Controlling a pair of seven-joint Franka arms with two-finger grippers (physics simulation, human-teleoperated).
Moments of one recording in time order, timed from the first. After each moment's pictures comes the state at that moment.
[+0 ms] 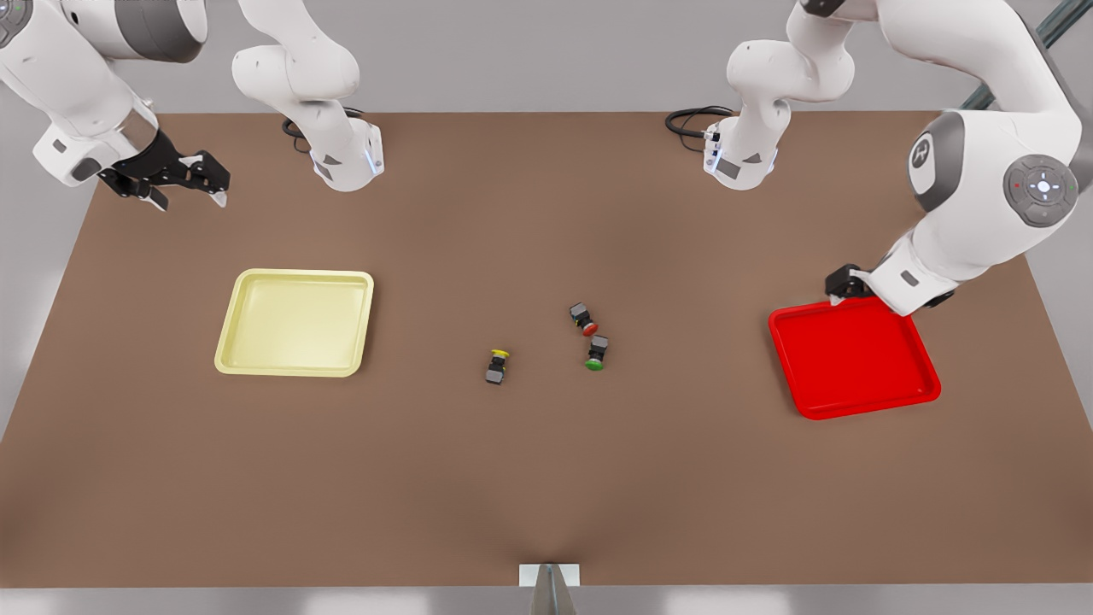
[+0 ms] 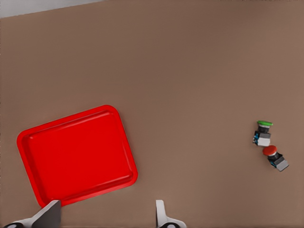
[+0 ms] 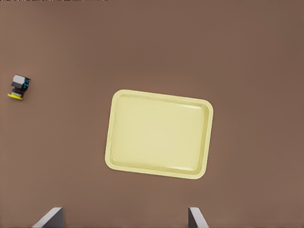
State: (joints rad) left arm -0.16 0.15 0.10 -1.45 0.01 1.53 0.08; right arm 0.04 -0.32 -0.02 -1.82 -0.03 1.50 -0.08
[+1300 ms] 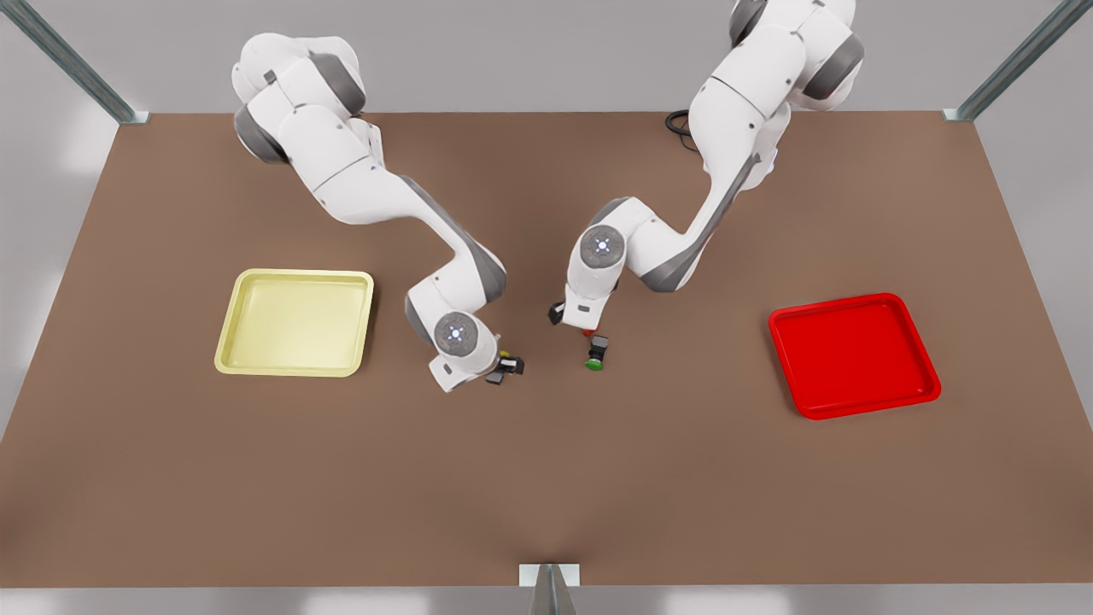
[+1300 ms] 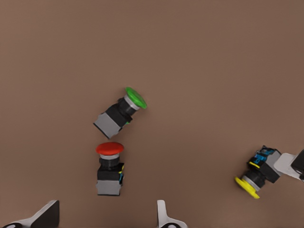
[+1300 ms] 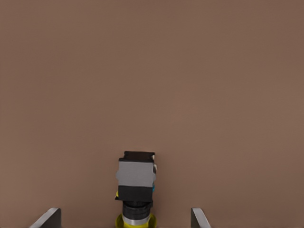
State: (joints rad) left arm -0.50 0.50 -0.27 -1.78 0.04 2.23 -1.30; right arm 0.37 0.79 0.28 -1.44 -0.08 2.13 0.80
